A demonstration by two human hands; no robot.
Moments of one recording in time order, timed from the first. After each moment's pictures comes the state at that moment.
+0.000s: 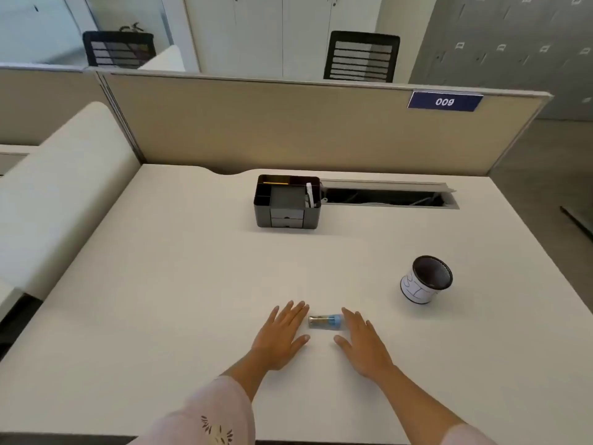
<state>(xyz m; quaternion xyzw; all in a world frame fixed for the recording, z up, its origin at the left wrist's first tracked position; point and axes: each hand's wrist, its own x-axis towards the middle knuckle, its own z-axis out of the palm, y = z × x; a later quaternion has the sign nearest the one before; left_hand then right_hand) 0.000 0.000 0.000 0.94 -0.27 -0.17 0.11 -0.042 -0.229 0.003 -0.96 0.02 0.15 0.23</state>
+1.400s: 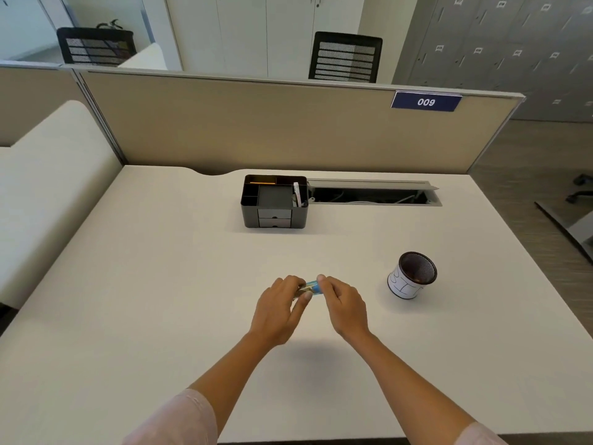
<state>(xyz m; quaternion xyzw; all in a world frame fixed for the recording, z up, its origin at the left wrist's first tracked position) 0.009 -0.028 0.083 0.90 -0.22 0.08 0.37 -0.008 -0.186 0.094 -0.88 0.10 -0.06 0.45</state>
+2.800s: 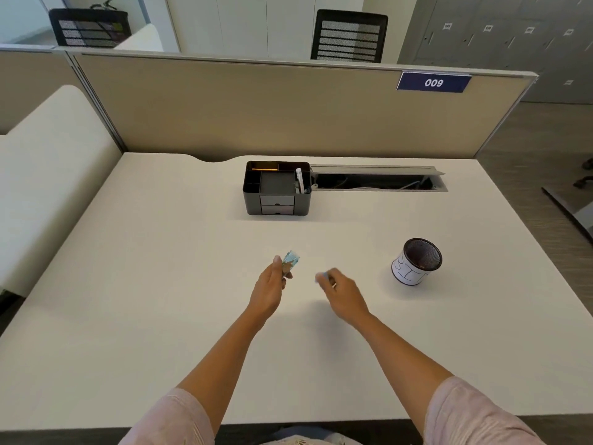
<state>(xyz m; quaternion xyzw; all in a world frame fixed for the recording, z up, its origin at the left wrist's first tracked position) 0.021 -0.016 0.100 0.79 0.07 -0.15 0.59 0.007 -0.199 0.055 -0.88 0.11 0.06 0.45</state>
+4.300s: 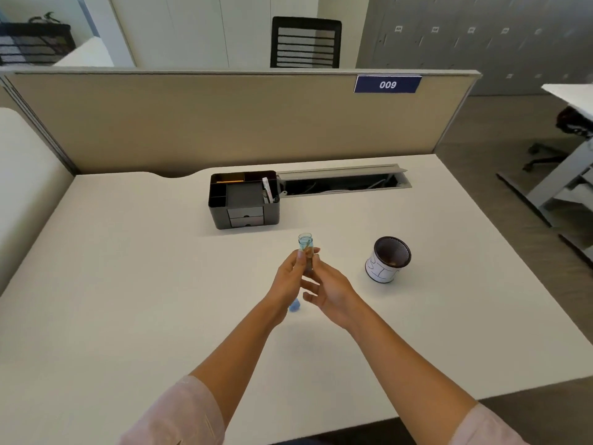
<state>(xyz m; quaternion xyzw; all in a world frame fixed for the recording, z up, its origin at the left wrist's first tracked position) 0.039 -0.096 0.126 0.70 -0.04 -0.23 0.67 0.007 -0.204 0.122 -0.54 0.19 0.12 0.81</state>
